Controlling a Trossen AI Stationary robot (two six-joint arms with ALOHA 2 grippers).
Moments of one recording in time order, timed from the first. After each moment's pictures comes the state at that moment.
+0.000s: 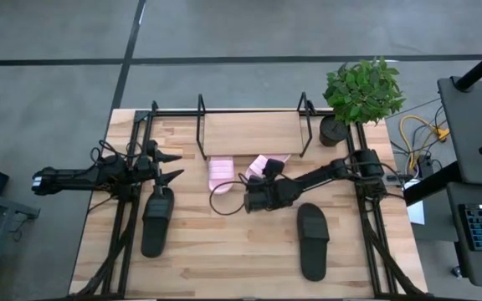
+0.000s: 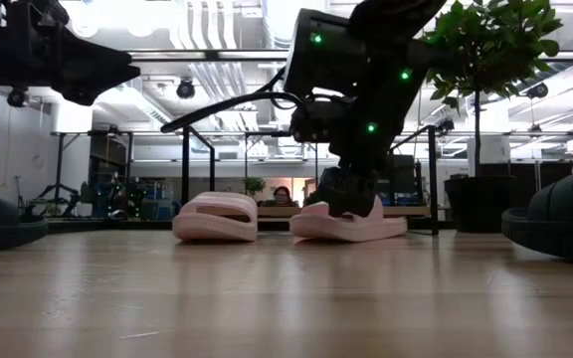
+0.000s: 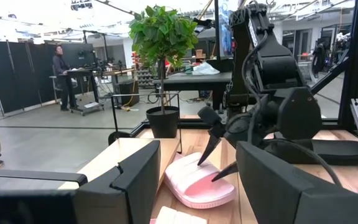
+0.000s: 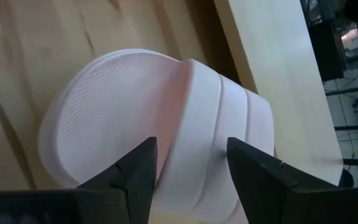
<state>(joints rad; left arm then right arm) 0.00 0.14 0.11 0.09 -0.22 0.09 0.16 2.03 1.31 -0.67 0.81 0.34</state>
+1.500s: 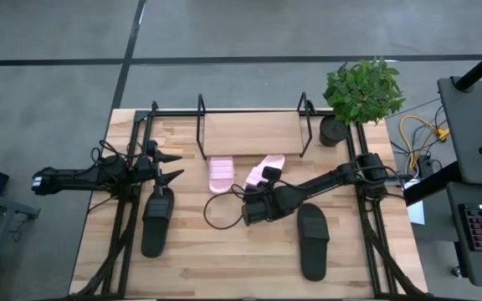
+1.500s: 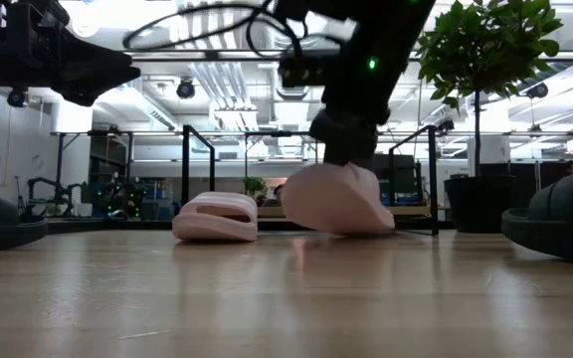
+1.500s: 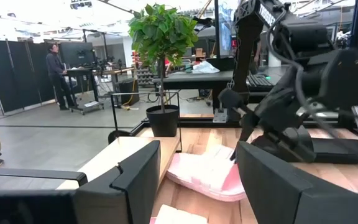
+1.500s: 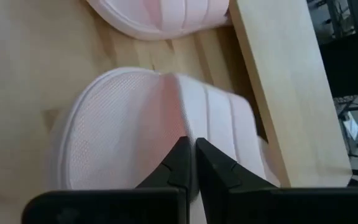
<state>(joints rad) 0.00 0.14 0.11 0.09 -0.22 0.09 0.27 2.01 1.49 -0.87 0.73 0.40</state>
